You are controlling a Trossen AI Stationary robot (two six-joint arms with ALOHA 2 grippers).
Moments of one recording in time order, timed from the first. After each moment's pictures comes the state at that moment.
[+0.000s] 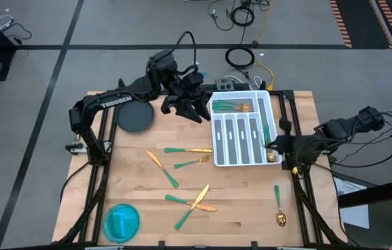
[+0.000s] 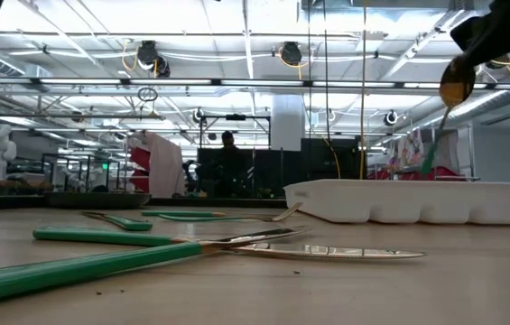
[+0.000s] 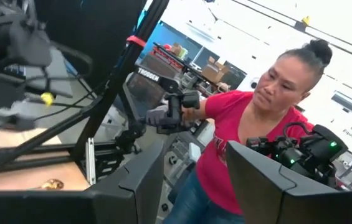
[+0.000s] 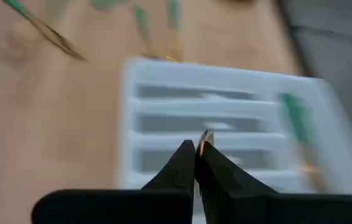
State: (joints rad) left arm 0.36 1.75 1.75 0.20 1.32 -0.72; right arm 0.42 0.61 0.78 -0.98 0.45 0.20
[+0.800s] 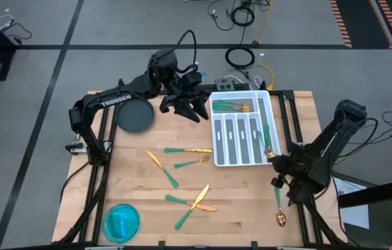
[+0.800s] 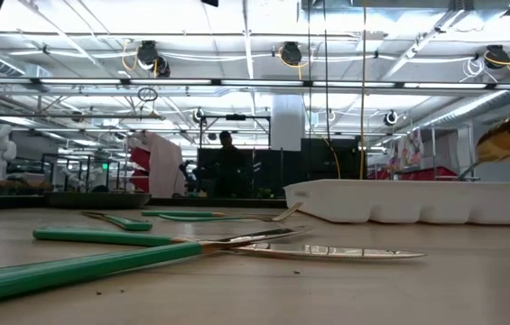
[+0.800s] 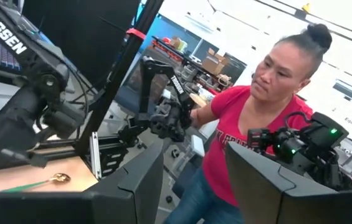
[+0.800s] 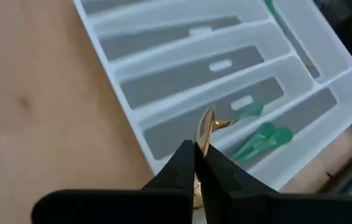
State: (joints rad) left arm 0.38 1.75 1.75 0.12 1.37 -0.61; right arm 0.99 1.17 0.68 -1.35 0.74 1.47
